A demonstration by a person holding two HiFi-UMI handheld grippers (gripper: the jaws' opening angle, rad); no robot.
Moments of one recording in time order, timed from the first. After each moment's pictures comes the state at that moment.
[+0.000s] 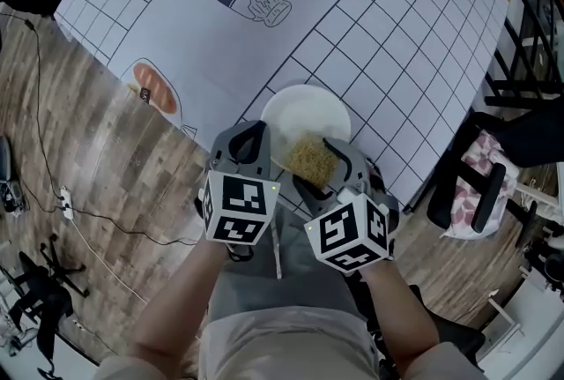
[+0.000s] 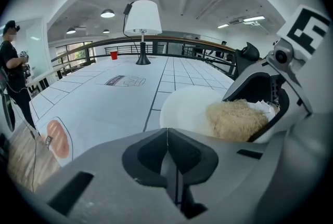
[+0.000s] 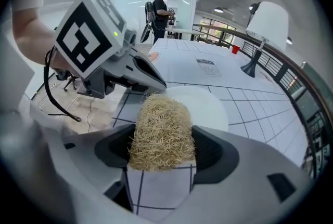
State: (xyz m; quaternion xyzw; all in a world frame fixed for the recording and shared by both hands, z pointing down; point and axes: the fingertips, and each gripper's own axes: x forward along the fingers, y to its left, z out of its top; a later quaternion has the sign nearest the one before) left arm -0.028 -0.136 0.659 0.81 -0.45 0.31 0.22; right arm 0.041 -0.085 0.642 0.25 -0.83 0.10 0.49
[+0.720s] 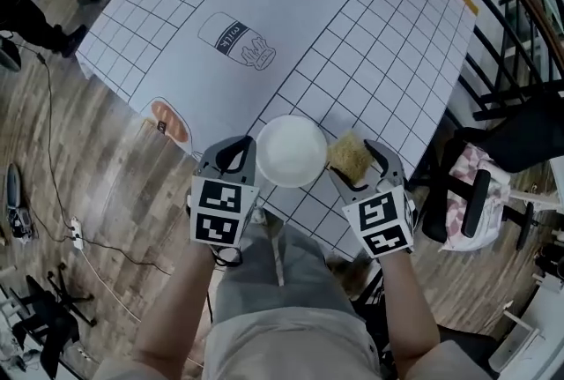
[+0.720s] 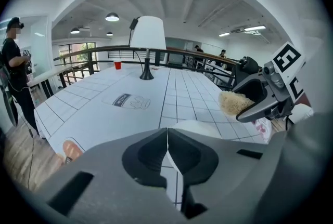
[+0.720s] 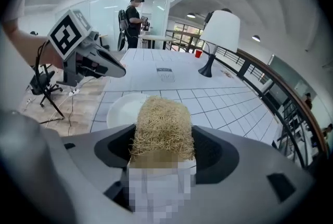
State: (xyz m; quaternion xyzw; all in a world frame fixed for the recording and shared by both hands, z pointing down) left arm -0.037 -0.156 0.582 0.82 -0.46 0.27 0.22; right arm 0.131 -0.130 0.574 0.38 -0.80 0.11 0.45
